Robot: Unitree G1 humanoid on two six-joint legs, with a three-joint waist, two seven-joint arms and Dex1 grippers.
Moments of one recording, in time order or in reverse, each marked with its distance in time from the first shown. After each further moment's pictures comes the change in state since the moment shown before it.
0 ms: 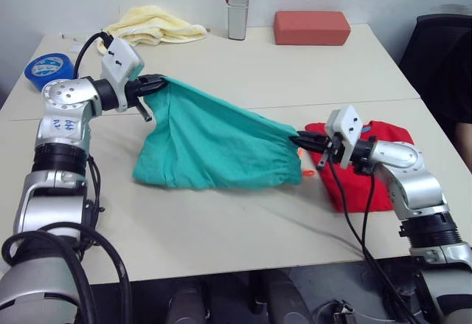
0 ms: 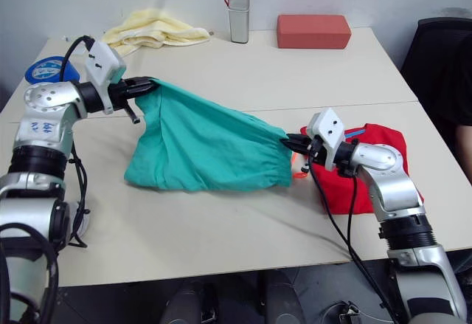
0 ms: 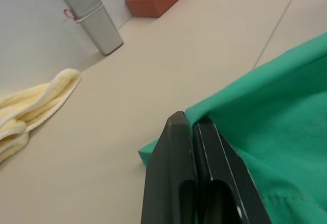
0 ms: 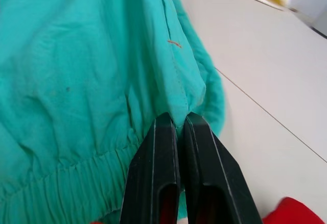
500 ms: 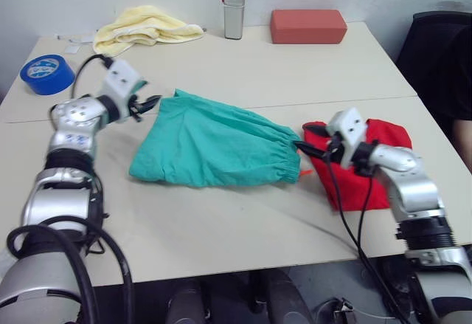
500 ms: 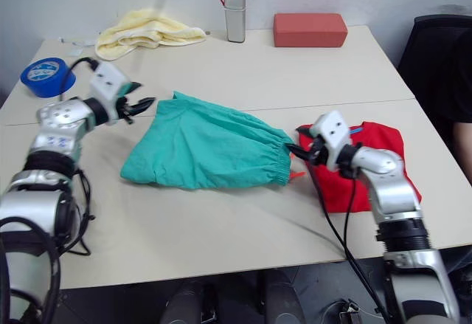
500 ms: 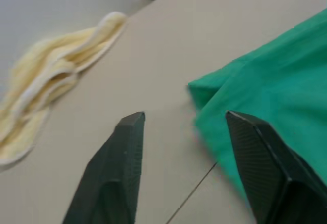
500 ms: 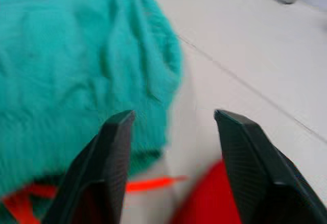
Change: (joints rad) left arm 0.097 0.096 0.058 0.152 0.105 -0.195 0.191; right arm 0.064 -0.080 -0.147 0.019 -0.020 -0.004 0.012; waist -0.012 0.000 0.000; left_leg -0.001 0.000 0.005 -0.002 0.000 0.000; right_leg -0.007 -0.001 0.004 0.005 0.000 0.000
